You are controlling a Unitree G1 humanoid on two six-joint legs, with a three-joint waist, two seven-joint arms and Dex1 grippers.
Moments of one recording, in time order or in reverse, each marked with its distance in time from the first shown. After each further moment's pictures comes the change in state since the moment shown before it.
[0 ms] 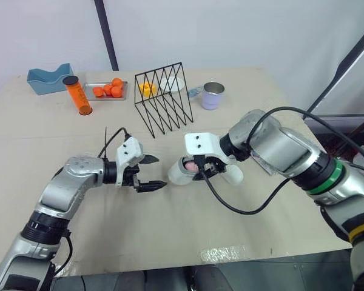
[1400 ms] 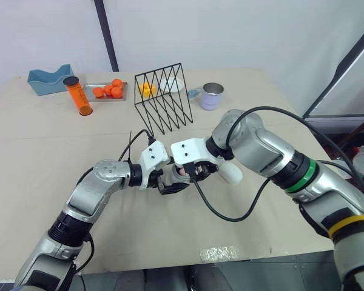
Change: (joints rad) left arm -0.030 -0.162 -0.114 -0.066 0.083 0.051 0.172; right arm -0.024 0.149 0.024 0.075 -0.298 -0.075 0.197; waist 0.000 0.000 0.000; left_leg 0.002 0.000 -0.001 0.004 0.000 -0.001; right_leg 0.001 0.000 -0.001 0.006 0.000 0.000
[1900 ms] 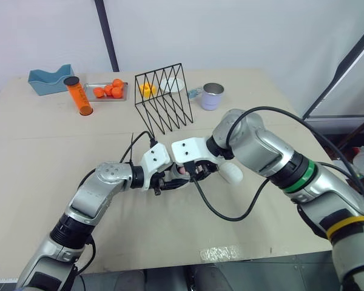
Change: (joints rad) left arm 0.018 -0.003 -0.008 -0.010 0.021 -0.016 0.001; right arm 0.013 0.012 -0.023 0.013 -0.020 -0.003 0.015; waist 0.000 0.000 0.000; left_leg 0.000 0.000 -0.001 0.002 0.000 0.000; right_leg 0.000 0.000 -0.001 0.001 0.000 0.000
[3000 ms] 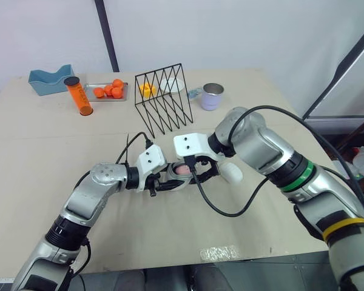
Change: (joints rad) left arm 0.105 0.099 0.110 0.050 -0.064 -0.164 -0.157; right arm 0.202 -0.049 -0.241 0.096 0.143 -0.025 0.000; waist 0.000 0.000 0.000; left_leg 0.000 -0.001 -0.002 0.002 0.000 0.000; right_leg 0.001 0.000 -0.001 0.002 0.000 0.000
